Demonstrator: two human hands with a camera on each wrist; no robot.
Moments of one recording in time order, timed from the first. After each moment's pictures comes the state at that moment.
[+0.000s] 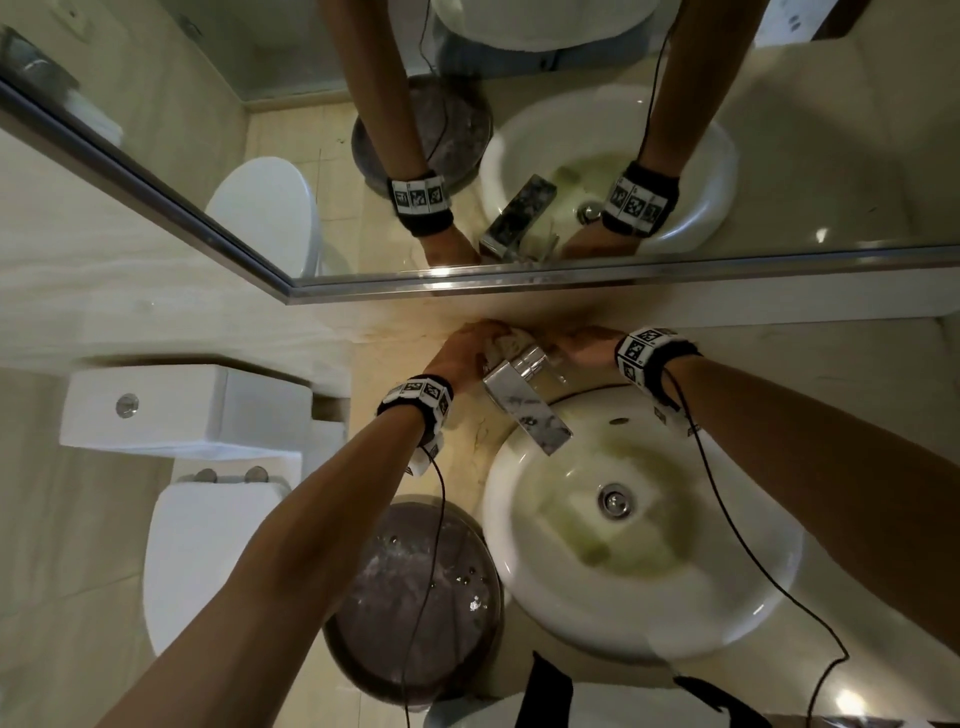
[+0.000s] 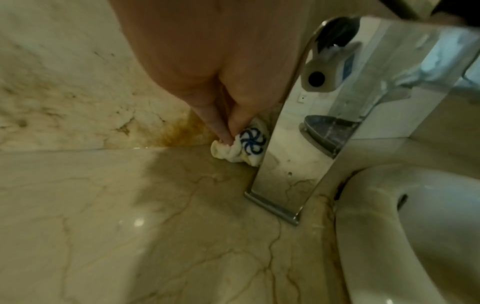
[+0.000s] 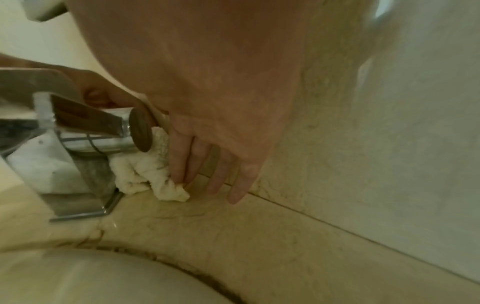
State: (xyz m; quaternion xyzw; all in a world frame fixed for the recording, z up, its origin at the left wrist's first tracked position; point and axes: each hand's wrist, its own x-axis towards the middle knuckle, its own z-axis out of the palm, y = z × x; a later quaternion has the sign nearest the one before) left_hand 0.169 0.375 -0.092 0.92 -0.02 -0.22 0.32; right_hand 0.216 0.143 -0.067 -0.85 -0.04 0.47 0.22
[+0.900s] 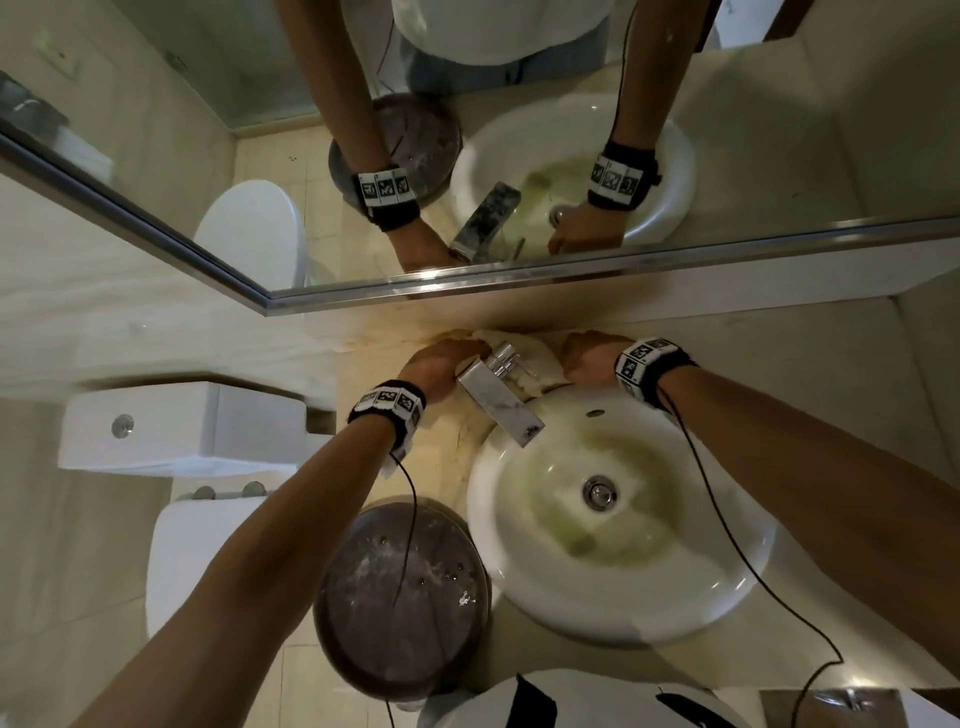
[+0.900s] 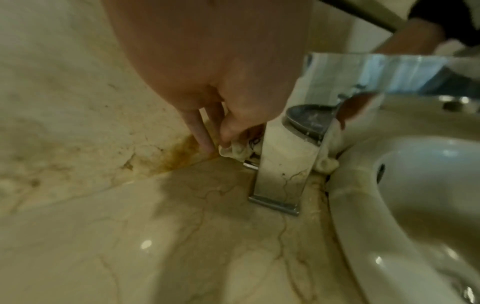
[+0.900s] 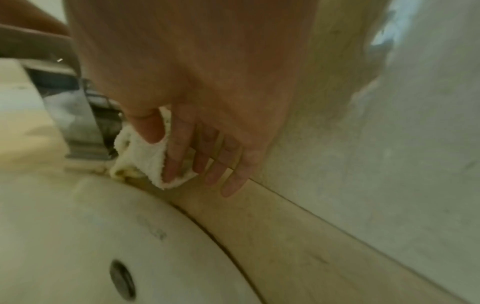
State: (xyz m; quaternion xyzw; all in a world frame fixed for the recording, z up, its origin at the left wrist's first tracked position) left_hand 0.154 0.373 -0.080 0.95 -0.15 -0.22 0.14; right_hand 0.199 0.096 -0.080 -0.89 -0.13 0.43 0.11
